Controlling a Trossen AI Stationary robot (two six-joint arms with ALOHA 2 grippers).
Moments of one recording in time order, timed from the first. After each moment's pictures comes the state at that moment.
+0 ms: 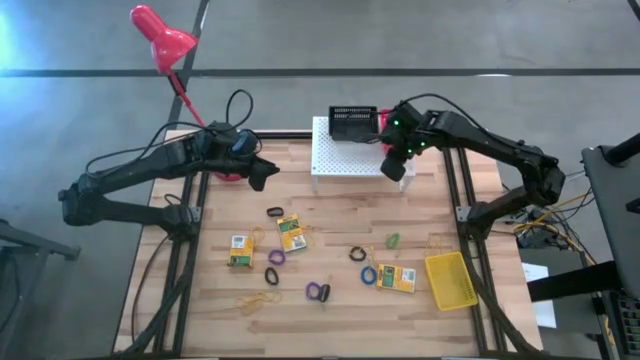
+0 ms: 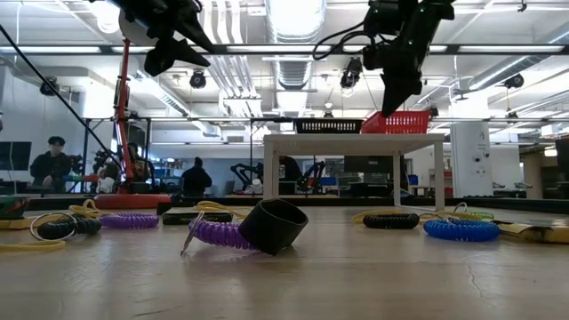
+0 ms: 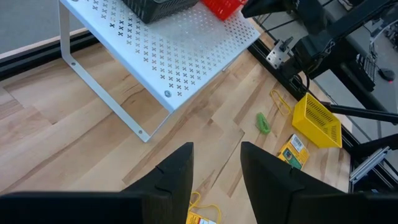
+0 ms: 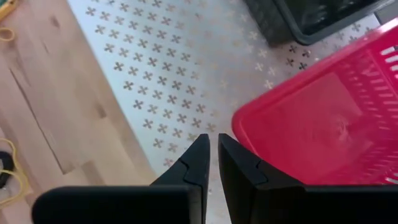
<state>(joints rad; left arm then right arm) 0.39 1.04 1.01 -0.57 0.12 -0.53 -0.56 1.42 1.29 -0.98 0.00 -0.05</state>
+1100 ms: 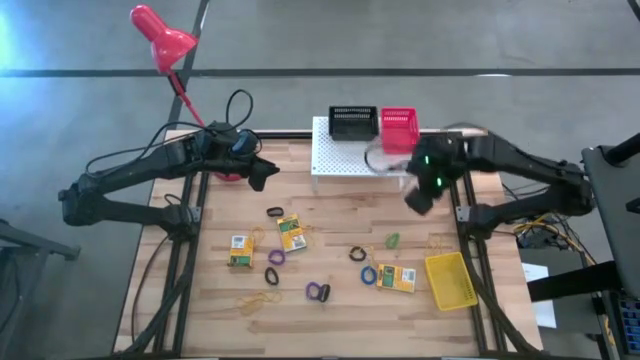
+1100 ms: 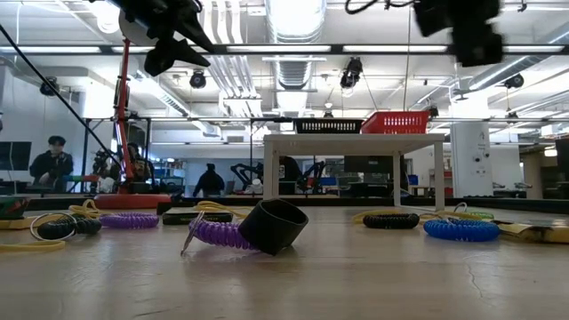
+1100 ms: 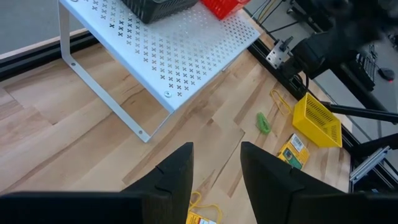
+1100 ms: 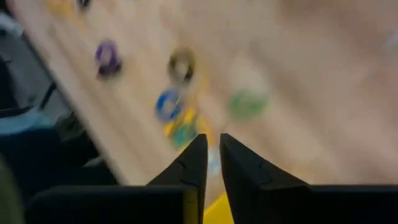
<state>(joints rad) 0.39 1.04 1.01 -0.57 0.12 -0.52 -0.23 1.12 1.19 -1.25 -0.34 0.65</state>
